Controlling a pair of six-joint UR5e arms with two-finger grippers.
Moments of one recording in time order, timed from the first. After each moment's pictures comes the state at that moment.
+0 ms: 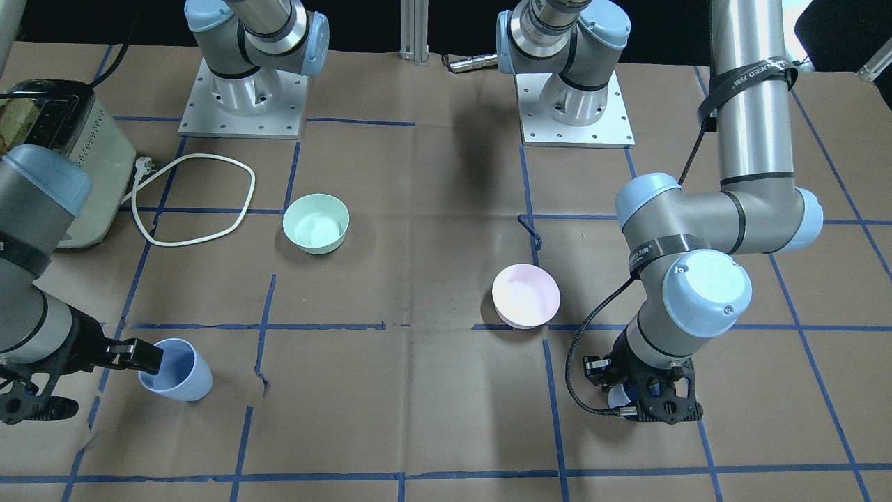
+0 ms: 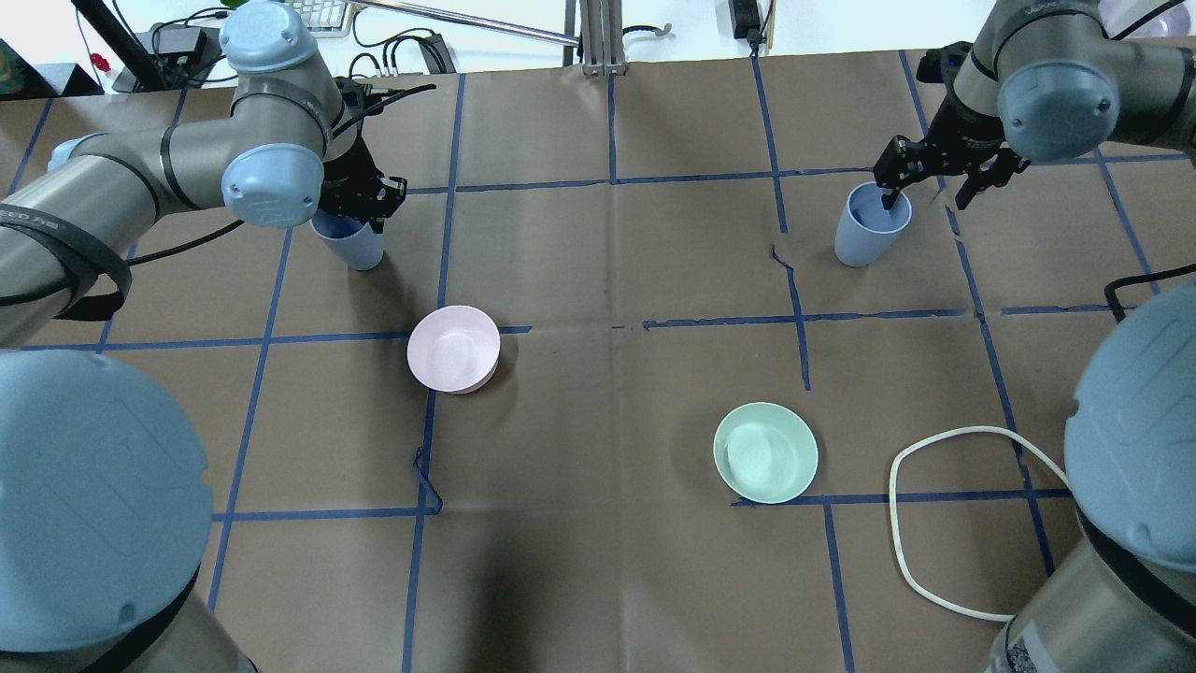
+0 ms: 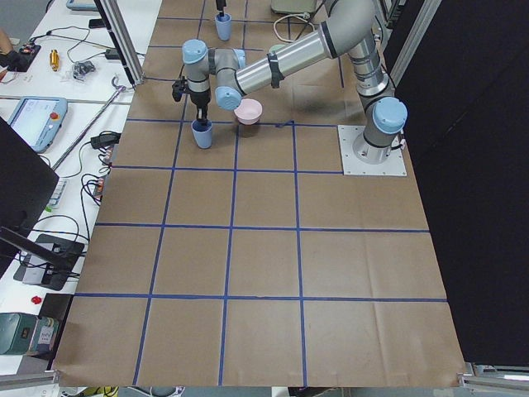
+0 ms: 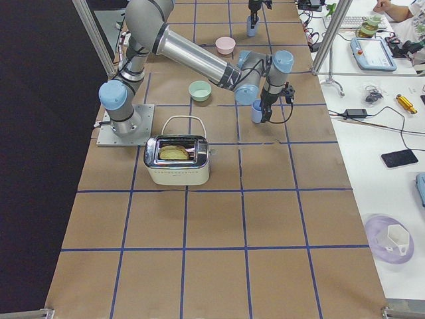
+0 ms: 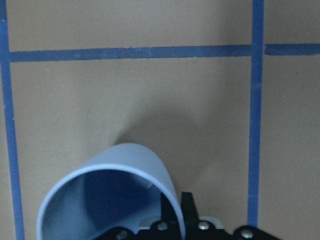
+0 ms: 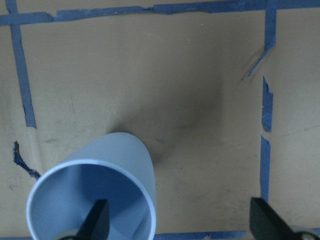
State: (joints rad) left arm -1.49 -2.10 -1.54 -1.01 1.63 0.09; right arm 1.33 -1.08 1.52 -1.94 -1.56 -0.19
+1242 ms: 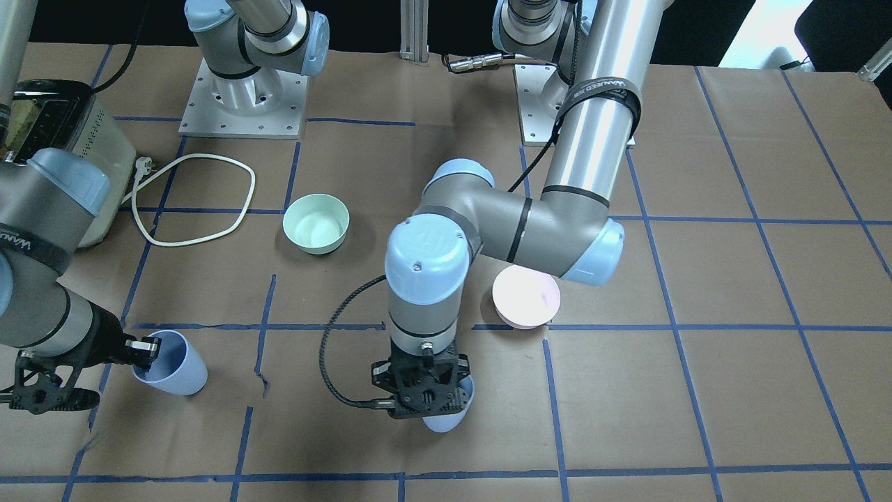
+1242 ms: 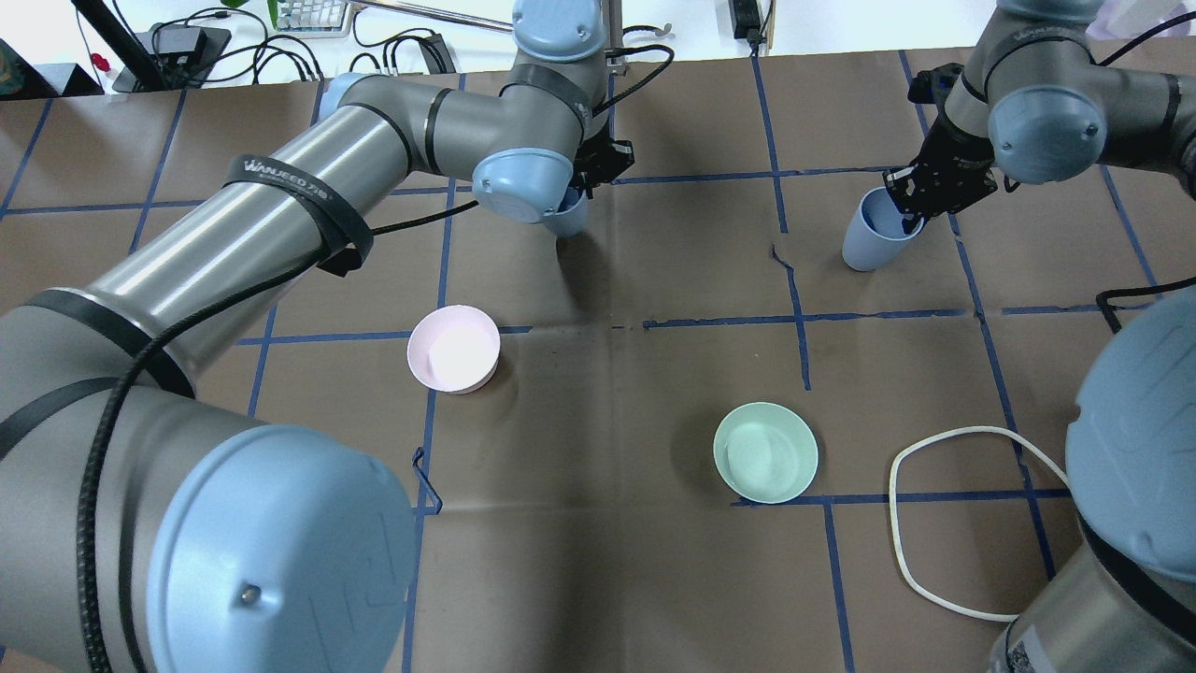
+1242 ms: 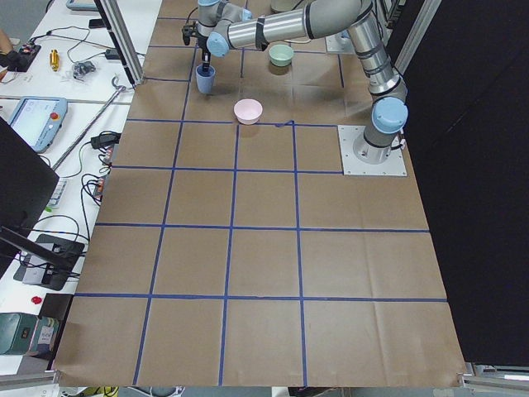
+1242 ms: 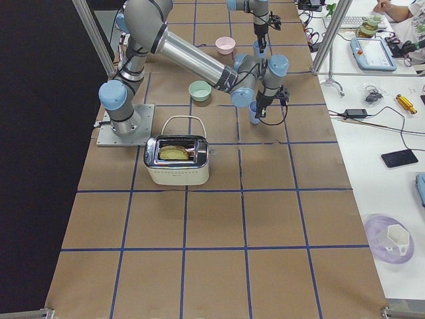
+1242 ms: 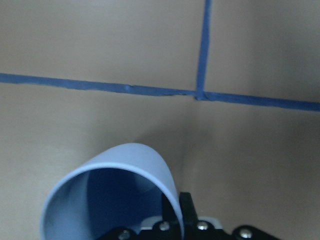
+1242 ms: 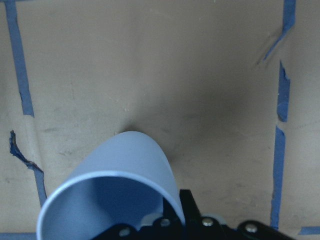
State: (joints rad) left arm -1.92 -2.25 -1.29 -0.98 1.63 -0.43; right arm 1.34 -1.09 1.54 -1.97 -1.55 -0.20
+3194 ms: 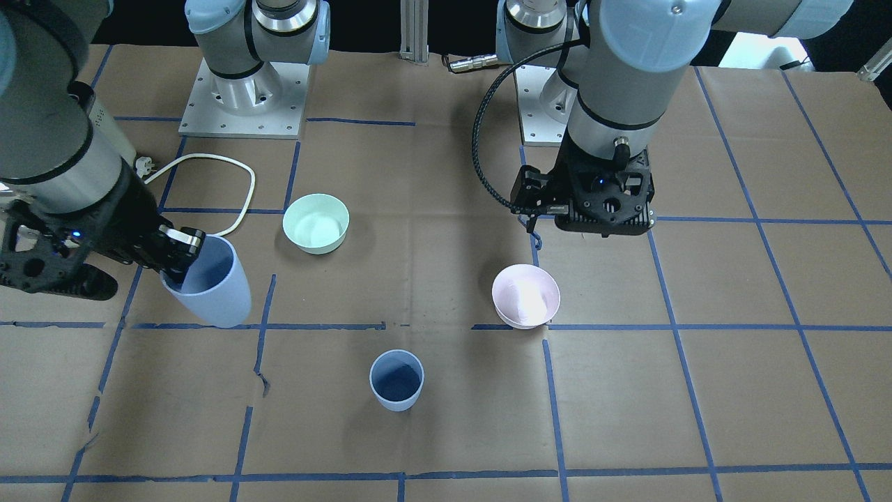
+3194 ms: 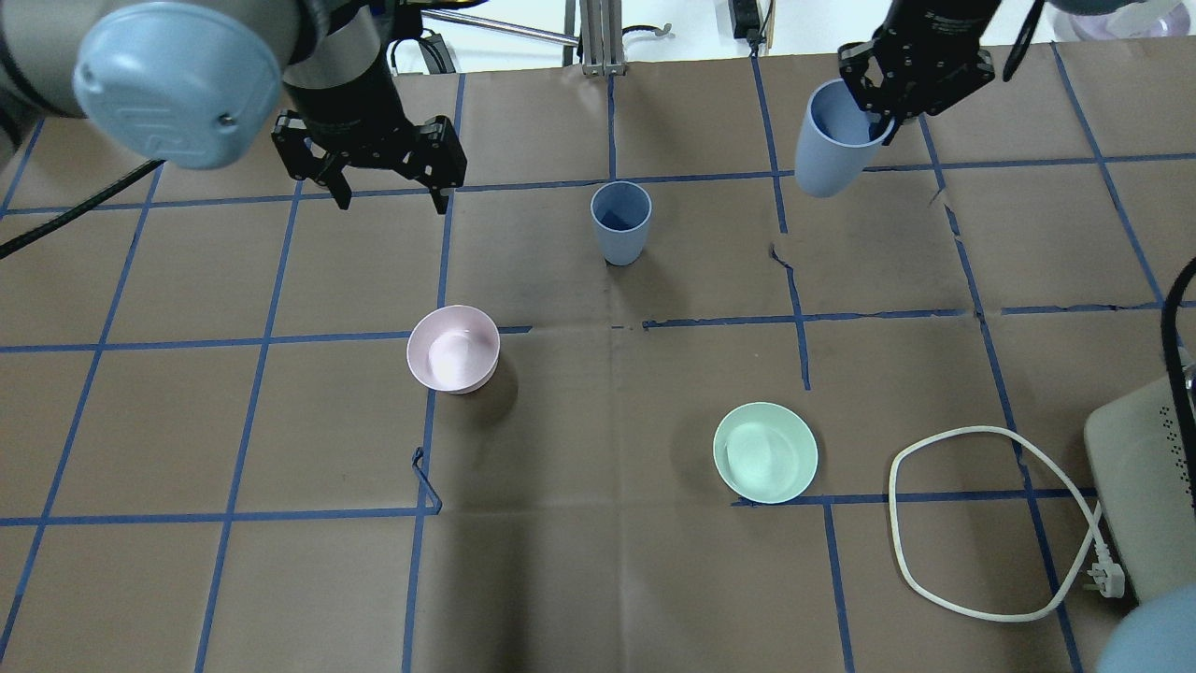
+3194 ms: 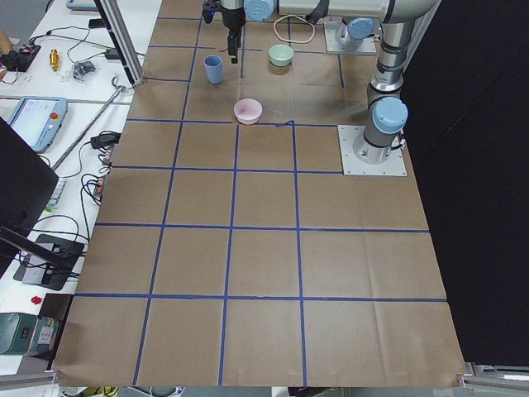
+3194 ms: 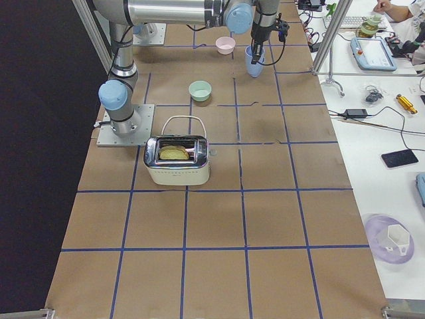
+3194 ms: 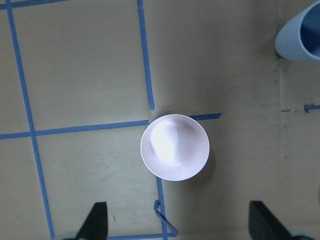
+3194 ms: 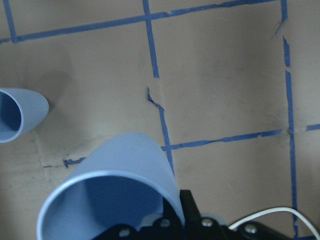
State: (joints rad) left arm -1.66 -1.68 -1.49 -1.53 1.61 0.01; right arm 1.58 -1.26 1.26 -1.54 -1.56 0.16
